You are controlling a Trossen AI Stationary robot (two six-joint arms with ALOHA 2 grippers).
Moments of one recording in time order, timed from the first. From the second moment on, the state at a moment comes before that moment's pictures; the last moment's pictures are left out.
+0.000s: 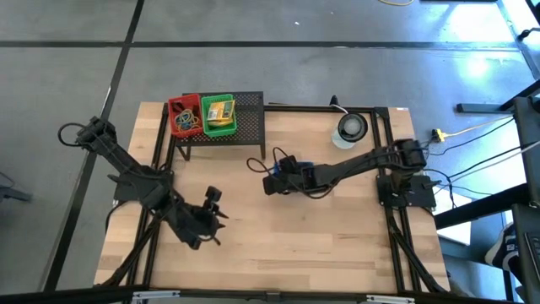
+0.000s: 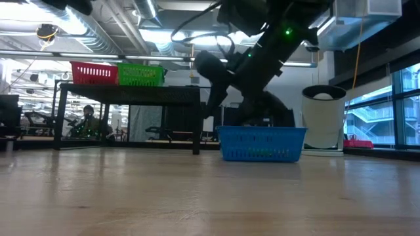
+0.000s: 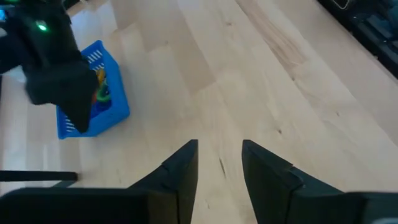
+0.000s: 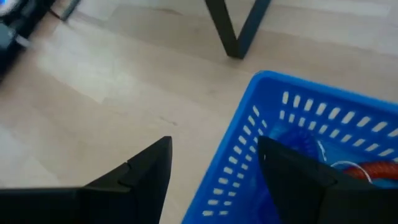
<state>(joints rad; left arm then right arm) -0.69 1.26 0.95 -0.61 -0.48 -0.05 0.14 1.89 1.15 -0.20 0.53 1.14</state>
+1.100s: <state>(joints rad) -0.70 1.26 0.95 -0.64 -0.50 -0.08 0.17 1.95 1.15 -0.20 0.37 0.91</state>
